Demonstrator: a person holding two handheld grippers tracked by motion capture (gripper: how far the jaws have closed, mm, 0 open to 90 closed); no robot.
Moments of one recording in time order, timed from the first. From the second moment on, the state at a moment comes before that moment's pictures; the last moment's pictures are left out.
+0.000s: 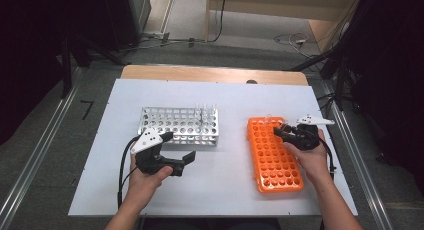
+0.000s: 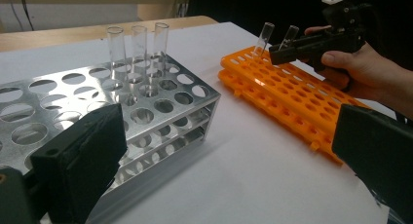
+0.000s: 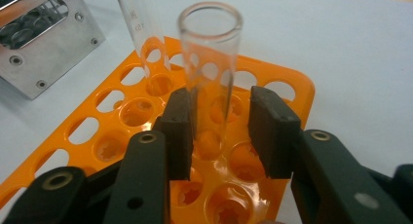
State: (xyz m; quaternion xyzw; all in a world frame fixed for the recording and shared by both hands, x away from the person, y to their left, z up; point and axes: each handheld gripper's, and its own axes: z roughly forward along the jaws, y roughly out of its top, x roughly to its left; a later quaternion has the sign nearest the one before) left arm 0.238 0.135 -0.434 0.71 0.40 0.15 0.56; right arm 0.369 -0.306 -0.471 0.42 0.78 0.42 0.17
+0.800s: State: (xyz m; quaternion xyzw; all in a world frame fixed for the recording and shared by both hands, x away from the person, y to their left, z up) left arm 0.240 0.132 -0.434 0.71 0.40 0.15 0.56; right arm 0.362 -0.308 -0.466 0.40 0.78 0.46 0.18
